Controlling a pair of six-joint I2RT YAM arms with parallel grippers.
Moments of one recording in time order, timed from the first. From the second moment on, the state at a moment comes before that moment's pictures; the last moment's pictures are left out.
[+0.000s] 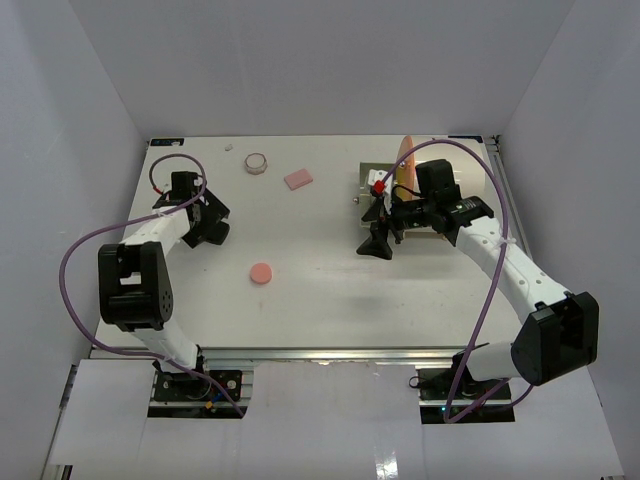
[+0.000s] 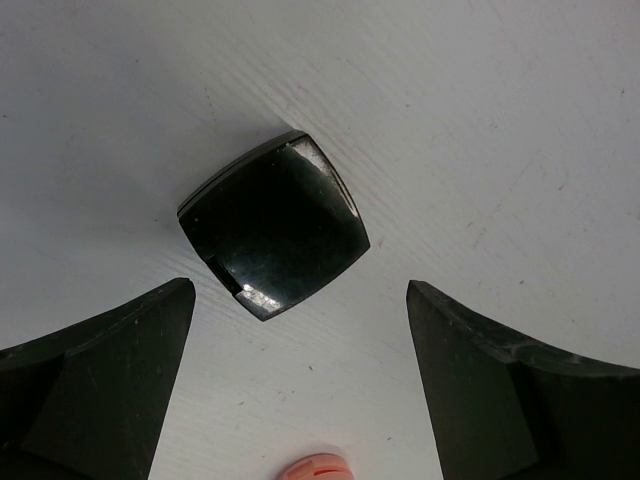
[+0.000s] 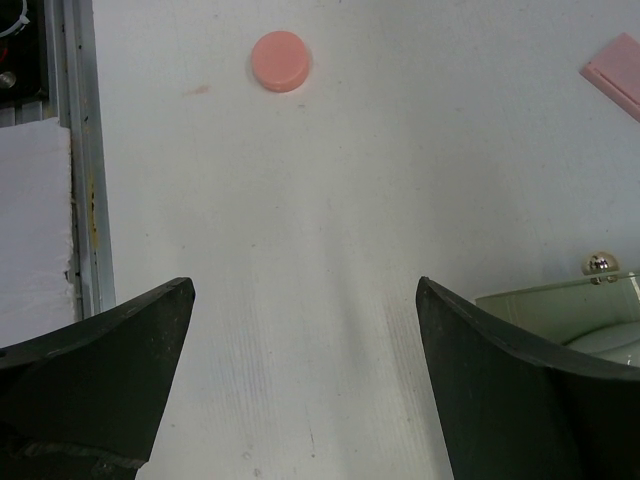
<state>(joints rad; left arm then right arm) 0.04 1.69 1.10 -0.38 -0.09 -0.72 0.40 1.36 1.17 -0.55 -0.88 -0.59</state>
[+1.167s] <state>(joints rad) 0.03 1.75 1.28 -0.61 -0.21 -0.74 0.39 1.36 1.16 -0.55 -0.90 -0.58</state>
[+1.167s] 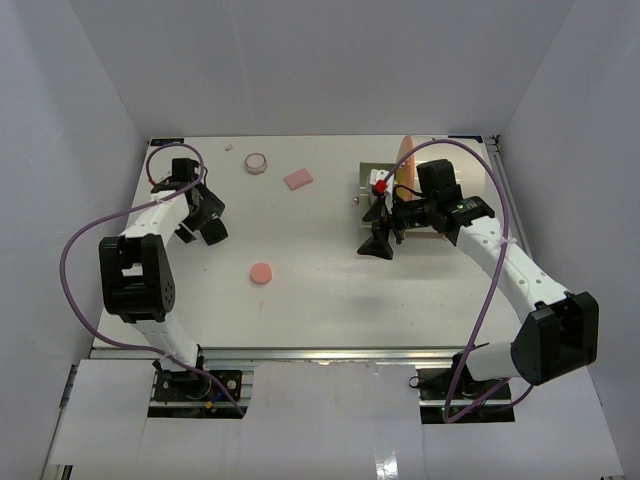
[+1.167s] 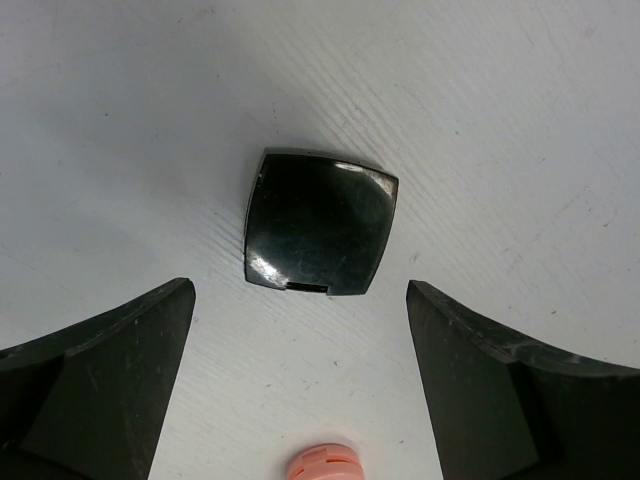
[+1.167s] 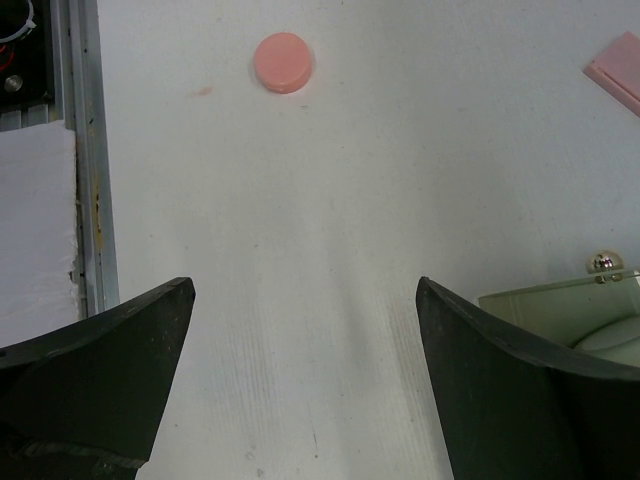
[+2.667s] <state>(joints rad) -0.08 1.93 1.35 -0.61 -0.33 -0.57 0.39 1.37 1.15 -0.55 -0.91 -0.58</state>
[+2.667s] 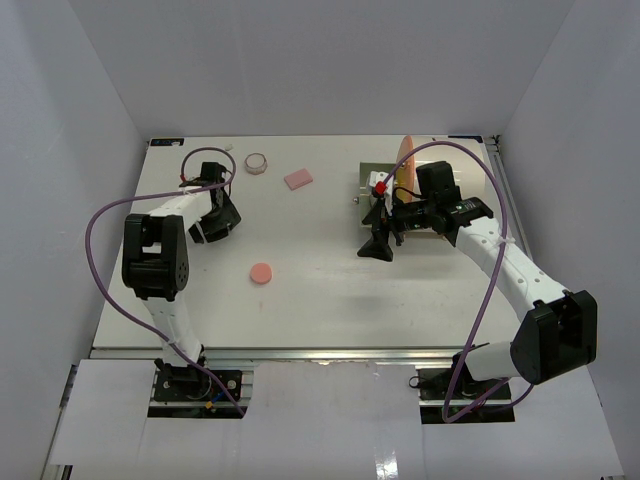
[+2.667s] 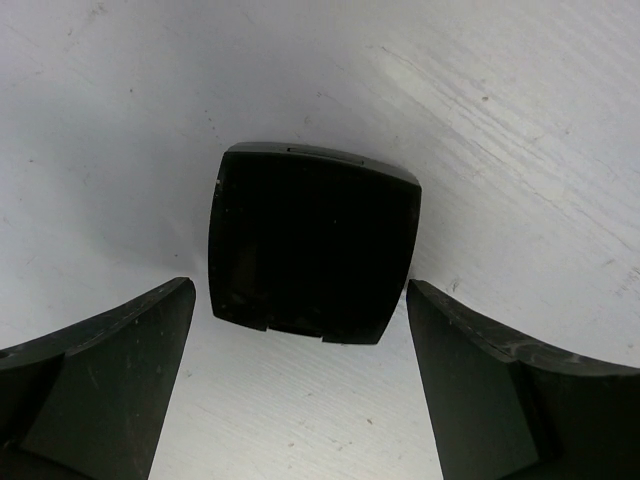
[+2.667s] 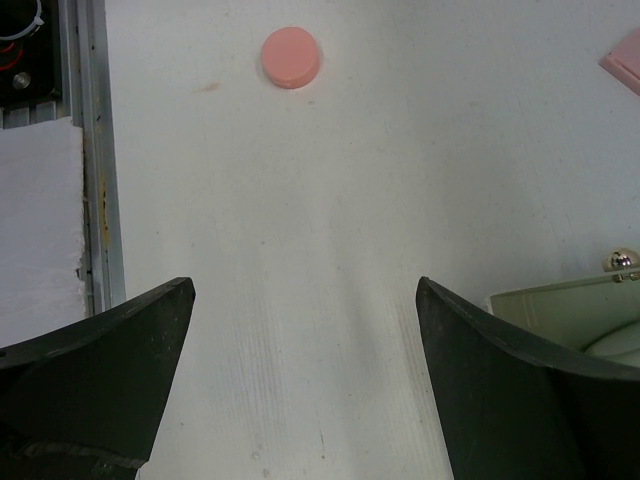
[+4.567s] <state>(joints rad) -0.61 2.23 1.99 -0.25 0.27 -0.45 0.17 1.09 1.08 -0.55 -0.94 -0.60</state>
